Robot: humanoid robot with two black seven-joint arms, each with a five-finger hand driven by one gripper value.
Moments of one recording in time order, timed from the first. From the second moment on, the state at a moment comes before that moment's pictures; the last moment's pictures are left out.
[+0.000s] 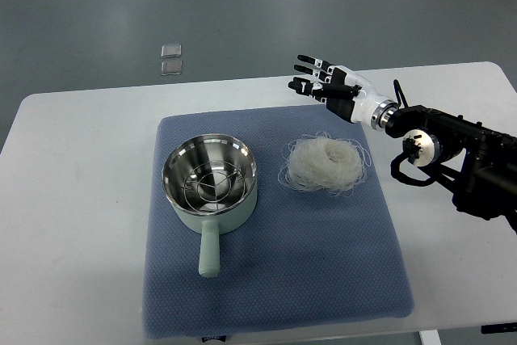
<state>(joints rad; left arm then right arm) 0.04 0.00 0.08 -0.17 0.00 0.00 0.14 0.89 -0.25 0.36 0.78 -0.05 0.18 0.20</state>
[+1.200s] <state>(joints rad) 0.03 0.00 0.08 -0.16 0.00 0.01 0.14 0.90 -0.29 0.32 0.80 -0.57 0.21 0.21</state>
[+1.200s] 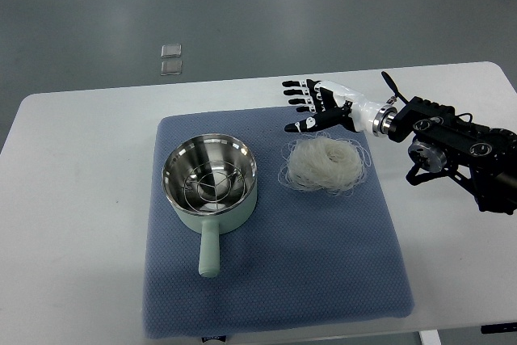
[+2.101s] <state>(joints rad) 0.03 0.00 0.08 -0.16 0.00 0.01 0.14 0.94 -0.44 0.33 1.01 -0.91 0.25 0.23</state>
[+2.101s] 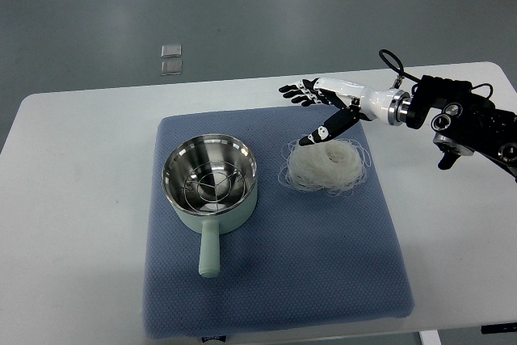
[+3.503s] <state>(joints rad) 0.03 0.00 0.08 -0.16 0.00 0.01 0.14 0.92 -0.46 0.14 0.95 -1.29 0.10 0.31</state>
